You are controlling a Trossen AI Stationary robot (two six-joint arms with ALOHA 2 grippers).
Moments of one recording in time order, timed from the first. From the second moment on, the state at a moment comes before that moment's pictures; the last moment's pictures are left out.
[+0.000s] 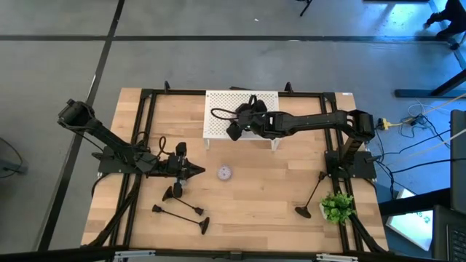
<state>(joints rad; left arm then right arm) -0.50 1.09 0.28 0.81 -0.54 -0.11 -0.10 1.78 1.28 -0.20 0.58 0.36</state>
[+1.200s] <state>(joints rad) -0.50 1.09 0.28 0.88 -0.50 -0.11 0.17 1.41 1.28 -0.23 0.40 0.22</state>
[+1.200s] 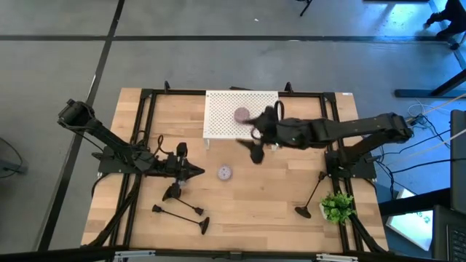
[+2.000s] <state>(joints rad) -0.36 1.20 0.63 0.78 -0.11 -0.02 0.41 1.35 1.08 -0.01 0.40 0.05</state>
